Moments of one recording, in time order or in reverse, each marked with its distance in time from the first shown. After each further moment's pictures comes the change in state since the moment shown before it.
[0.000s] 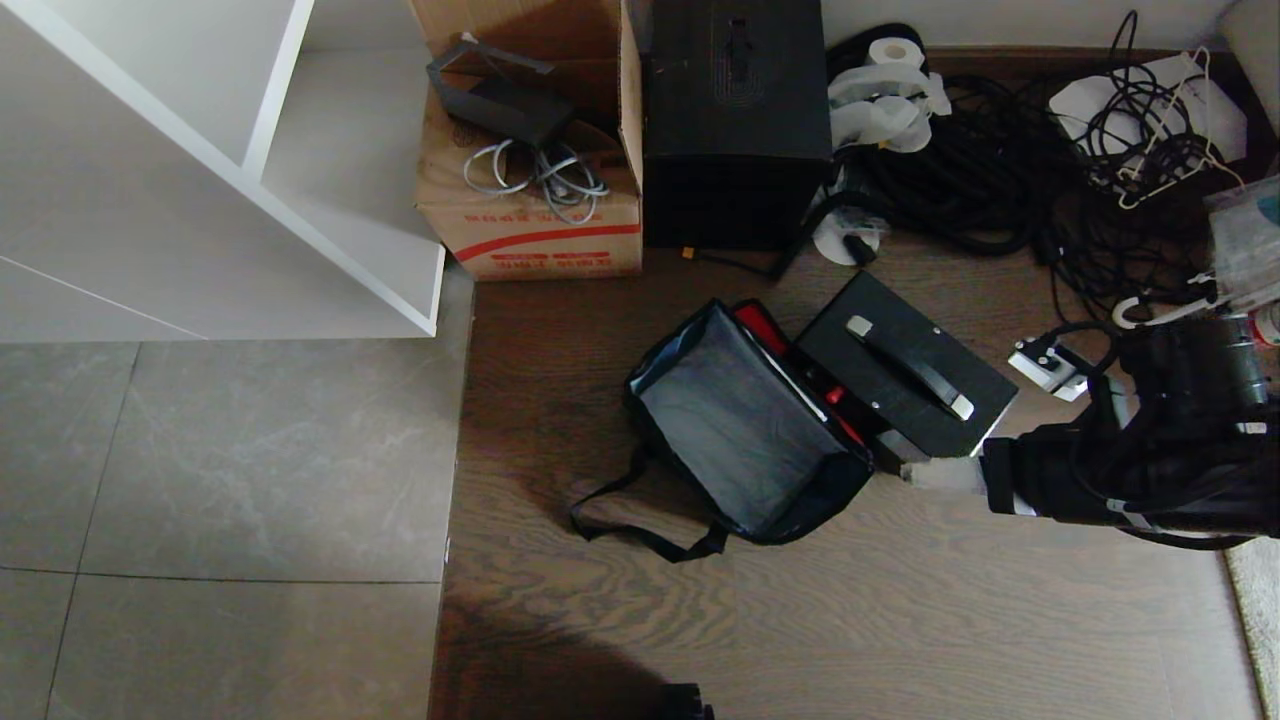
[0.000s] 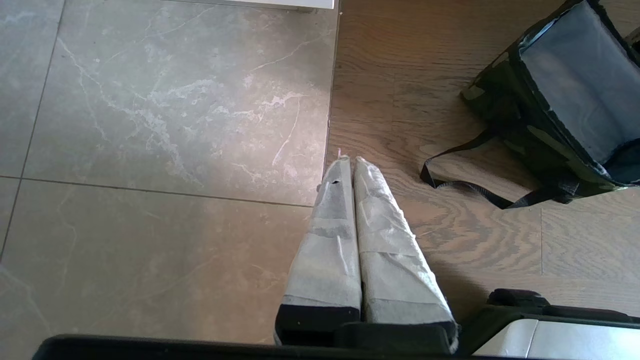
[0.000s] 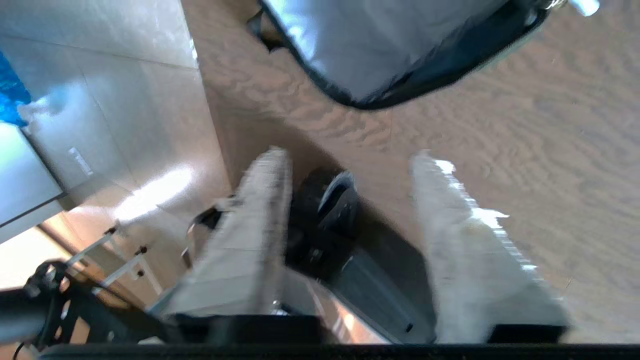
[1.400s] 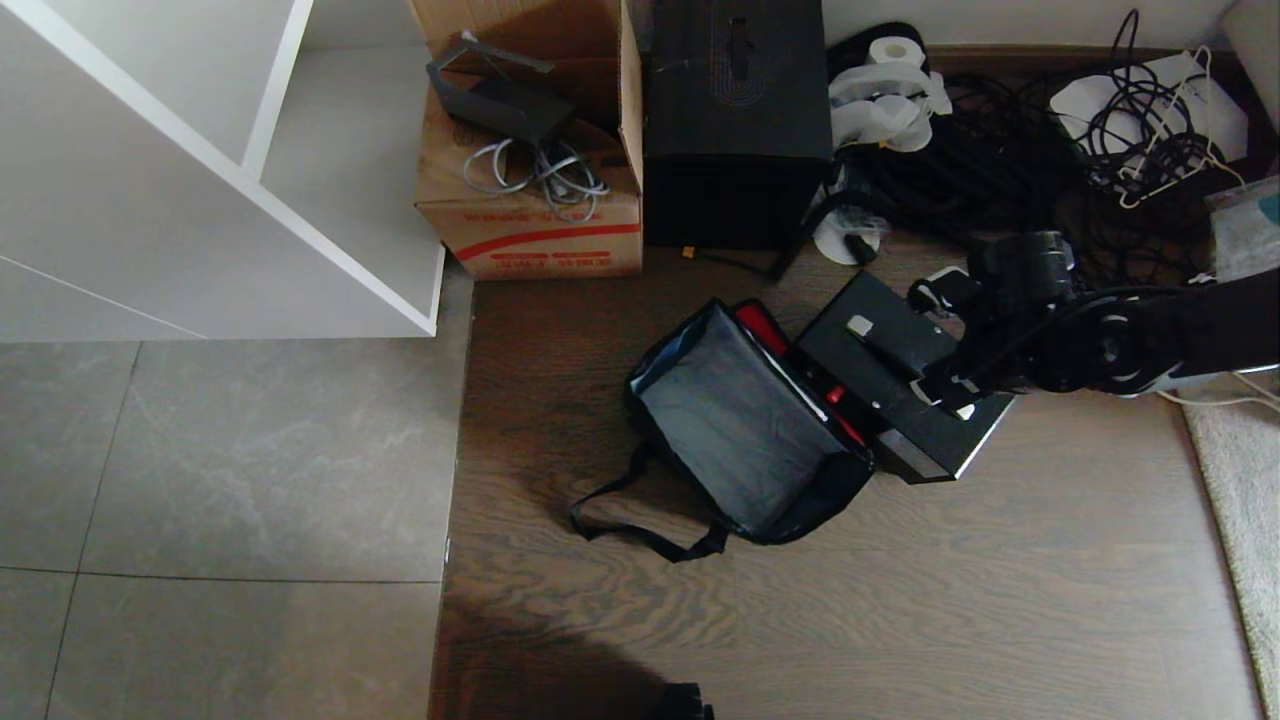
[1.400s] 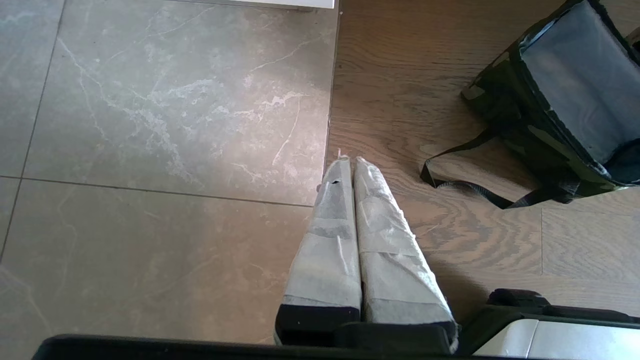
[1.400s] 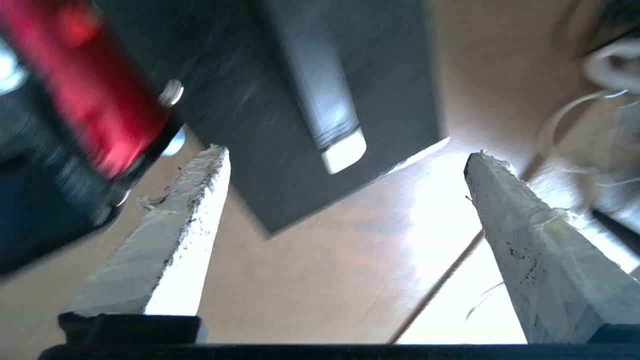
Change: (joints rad) left arm 0.000 0.000 0.000 0.000 0.000 0.000; right arm -0.012 0.413 -0.597 0.136 -0.836 -0.617
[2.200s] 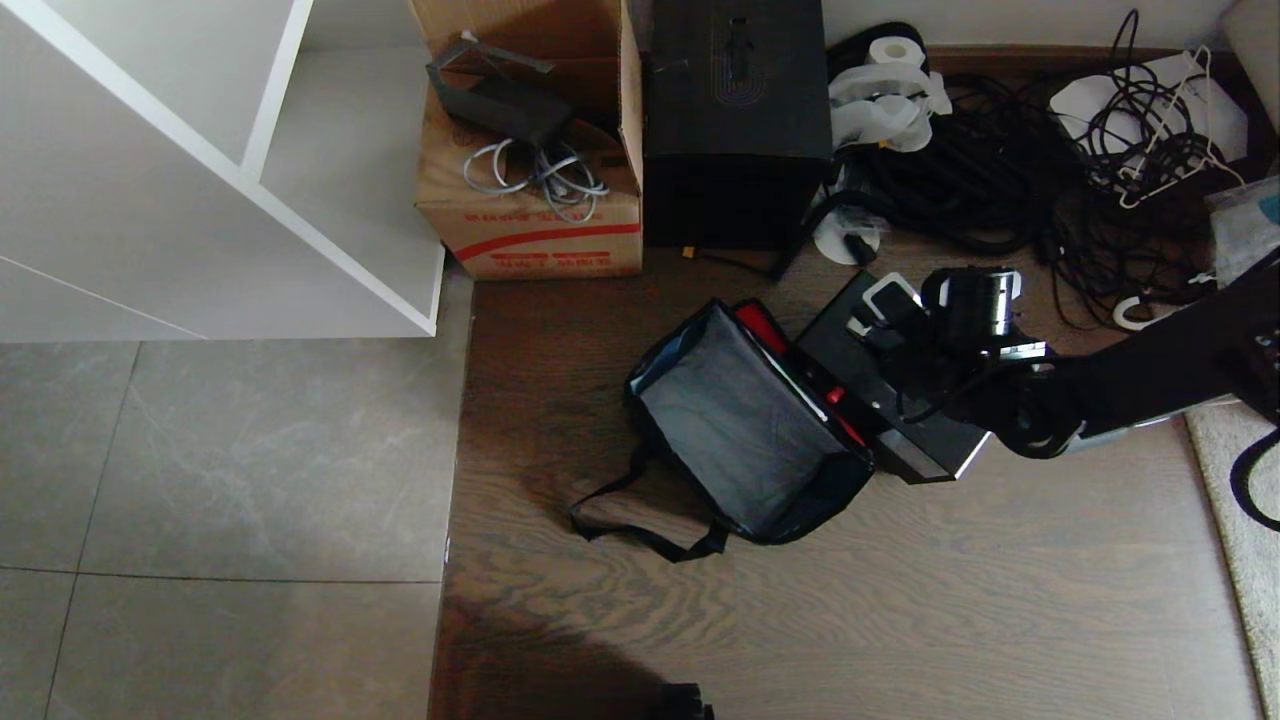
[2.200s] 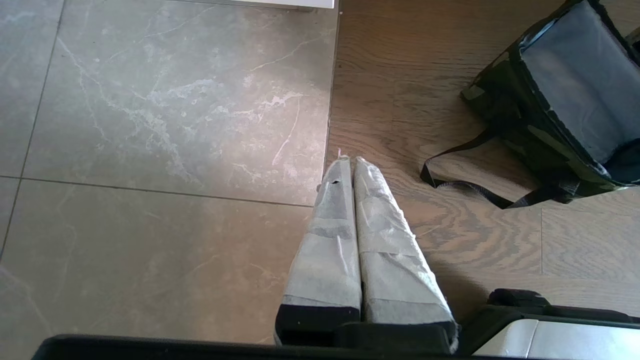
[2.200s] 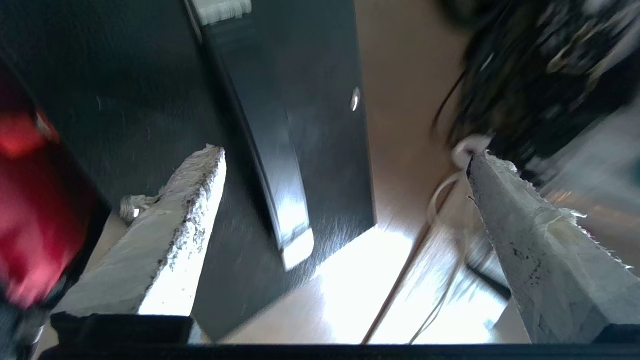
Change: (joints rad) left arm 0.000 0.000 0.000 0.000 0.000 0.000; right arm 0.088 0.131 0.112 -0.591 -0.209 -0.321
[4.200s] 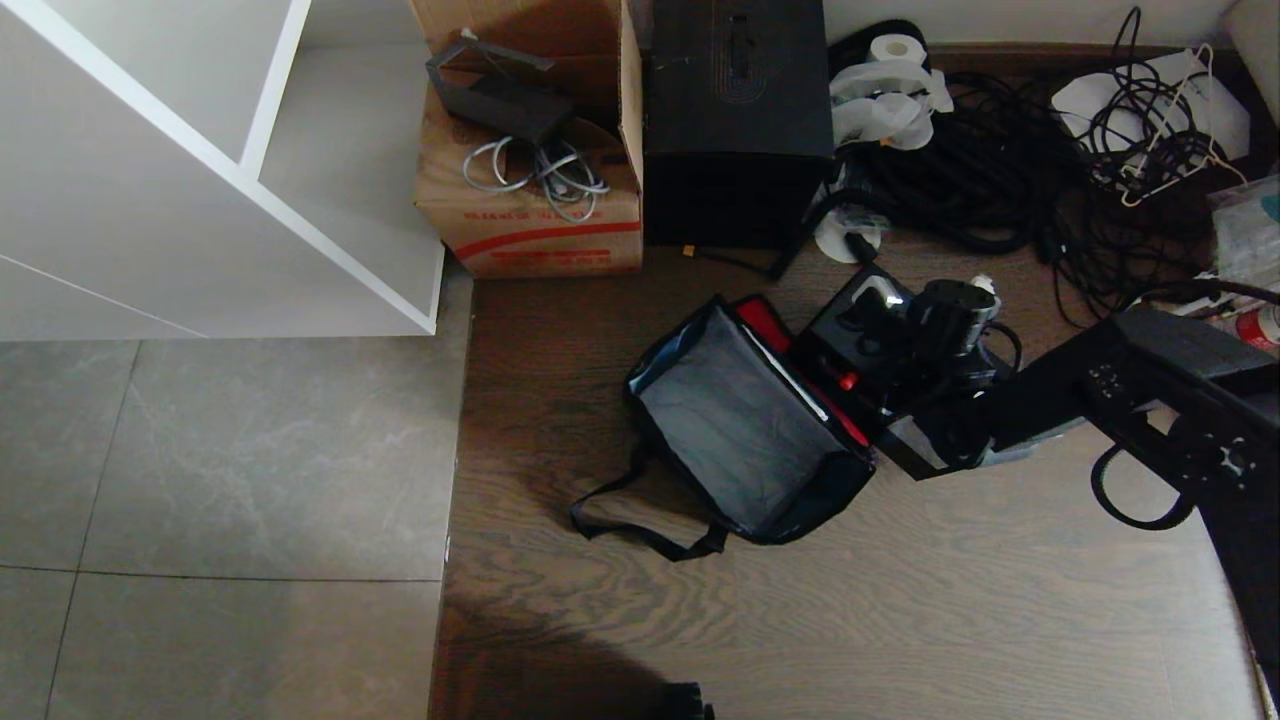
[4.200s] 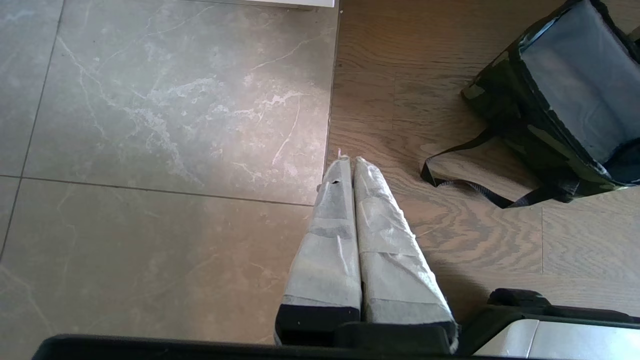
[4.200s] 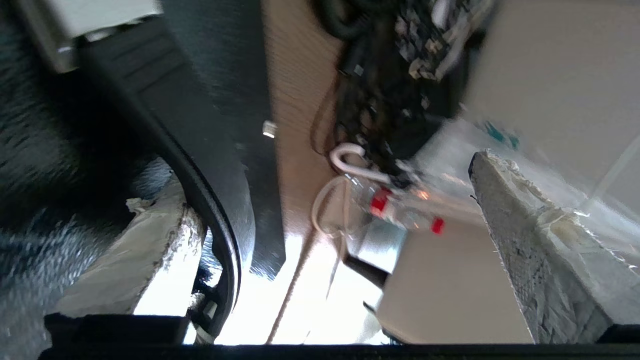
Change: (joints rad) left arm 0.000 0.000 0.000 0.000 0.000 0.000; right arm -0.056 0.265 -0.226 -0.432 -0.221 -0.456
